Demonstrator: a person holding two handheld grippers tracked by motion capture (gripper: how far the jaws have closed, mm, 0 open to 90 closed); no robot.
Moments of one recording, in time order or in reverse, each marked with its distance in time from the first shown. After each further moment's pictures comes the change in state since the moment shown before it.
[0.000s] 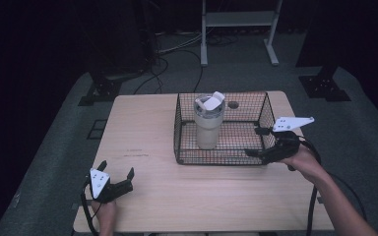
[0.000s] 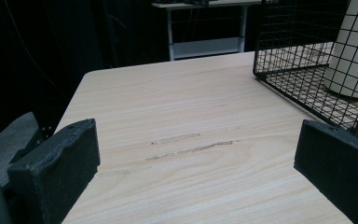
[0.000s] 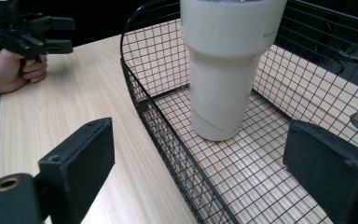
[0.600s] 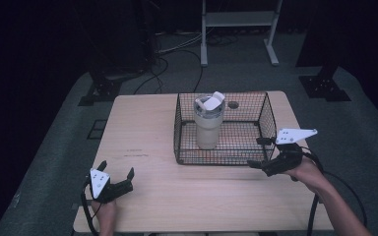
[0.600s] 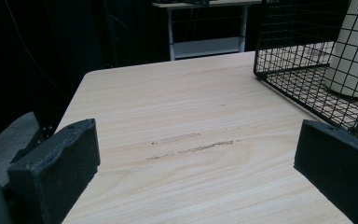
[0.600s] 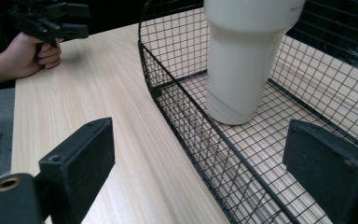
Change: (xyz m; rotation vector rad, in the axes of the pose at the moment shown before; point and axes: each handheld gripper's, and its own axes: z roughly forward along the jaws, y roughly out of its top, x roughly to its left) left arm 0.000 0.000 0.000 0.001 0.002 -0.001; right arm 0.016 -0.023 -0.006 0.008 0.024 -0.016
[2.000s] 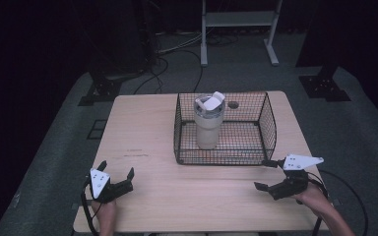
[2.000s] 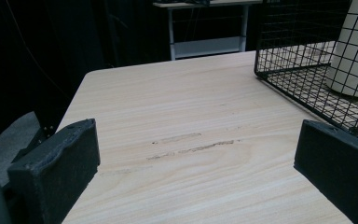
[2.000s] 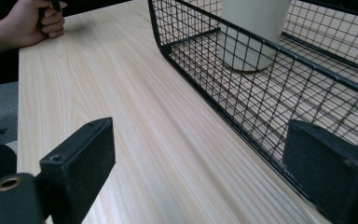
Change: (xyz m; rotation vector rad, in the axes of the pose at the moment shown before) left arm 0.000 0.000 0.000 0.005 0.003 0.003; right arm 0.017 -0.076 -0.007 -0.005 -0.010 0.039
